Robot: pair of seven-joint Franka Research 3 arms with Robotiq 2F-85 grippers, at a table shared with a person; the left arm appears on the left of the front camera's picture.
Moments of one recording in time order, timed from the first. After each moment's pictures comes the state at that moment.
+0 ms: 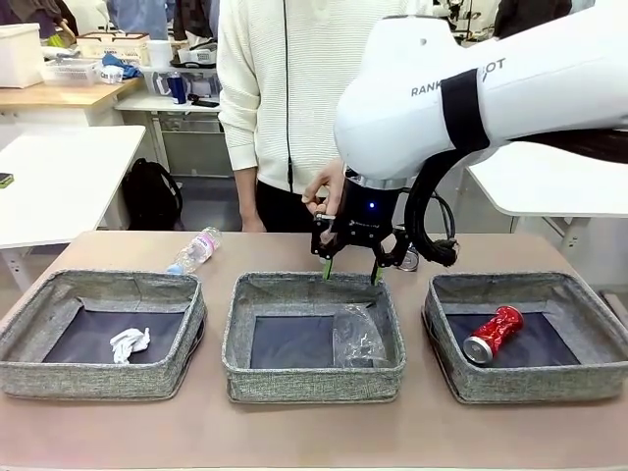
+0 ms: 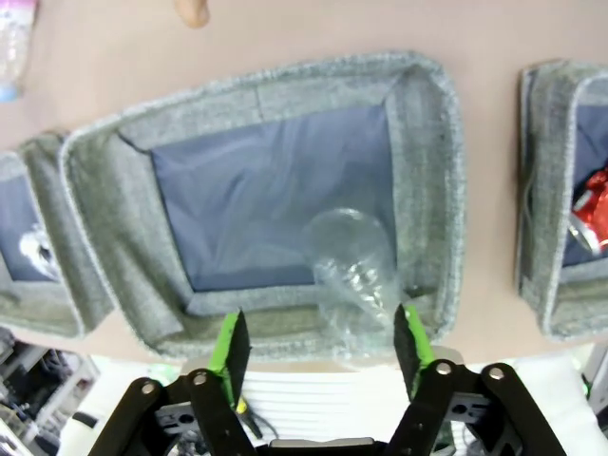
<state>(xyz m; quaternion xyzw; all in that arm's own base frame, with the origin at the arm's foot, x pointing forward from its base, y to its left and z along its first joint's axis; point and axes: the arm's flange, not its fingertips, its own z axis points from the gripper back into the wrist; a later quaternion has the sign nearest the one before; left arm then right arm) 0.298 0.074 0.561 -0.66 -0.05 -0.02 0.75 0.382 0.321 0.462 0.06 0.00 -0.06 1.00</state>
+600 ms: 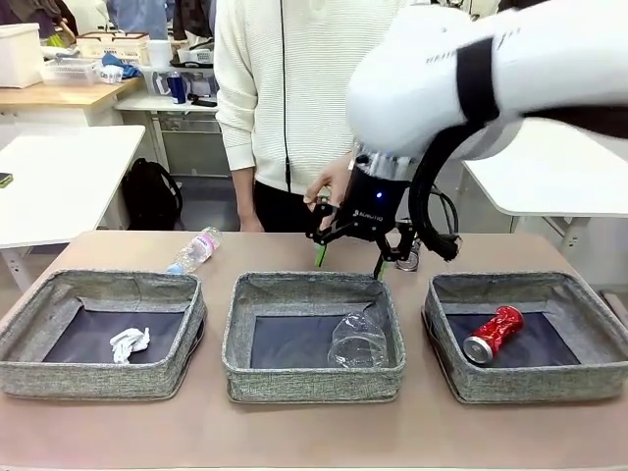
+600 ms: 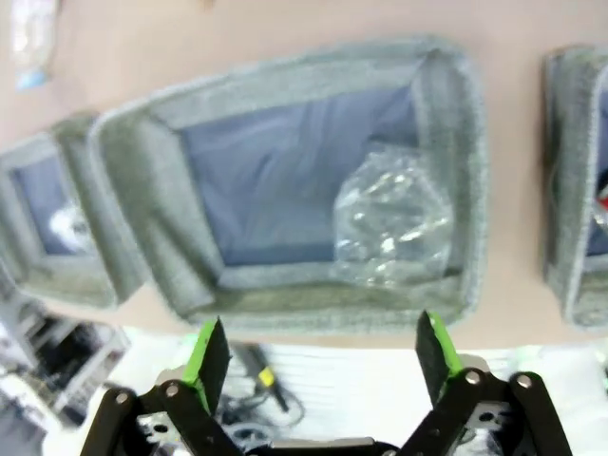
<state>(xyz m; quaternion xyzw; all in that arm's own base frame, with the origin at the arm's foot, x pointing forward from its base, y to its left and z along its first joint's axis) 0.298 0.074 0.561 -0.66 -0.05 -0.02 0.75 0.386 0.307 0.476 0.13 0.04 -0.06 0.99</state>
